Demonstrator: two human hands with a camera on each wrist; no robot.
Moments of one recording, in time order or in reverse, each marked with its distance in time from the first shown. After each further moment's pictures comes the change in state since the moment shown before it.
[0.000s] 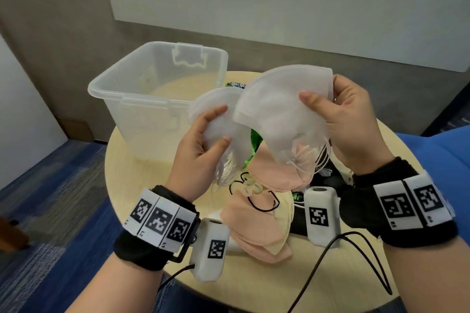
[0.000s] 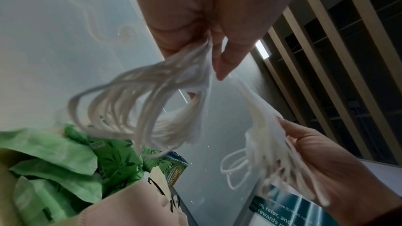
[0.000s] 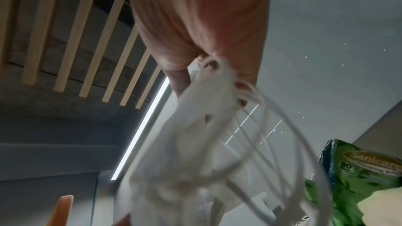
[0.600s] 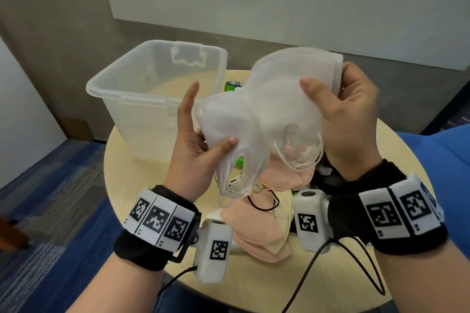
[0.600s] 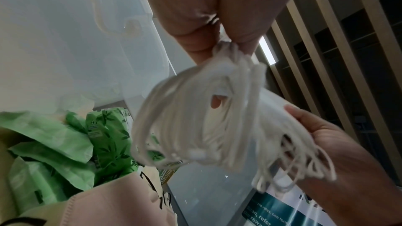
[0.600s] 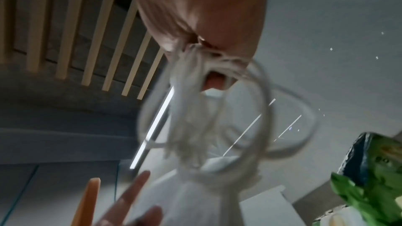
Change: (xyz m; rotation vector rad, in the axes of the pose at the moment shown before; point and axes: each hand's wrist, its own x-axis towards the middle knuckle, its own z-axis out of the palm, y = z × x) left_hand -0.004 0.011 0.003 -0.212 0.006 0.006; right_hand -0.009 -0.010 0.019 -0.014 0.188 -0.190
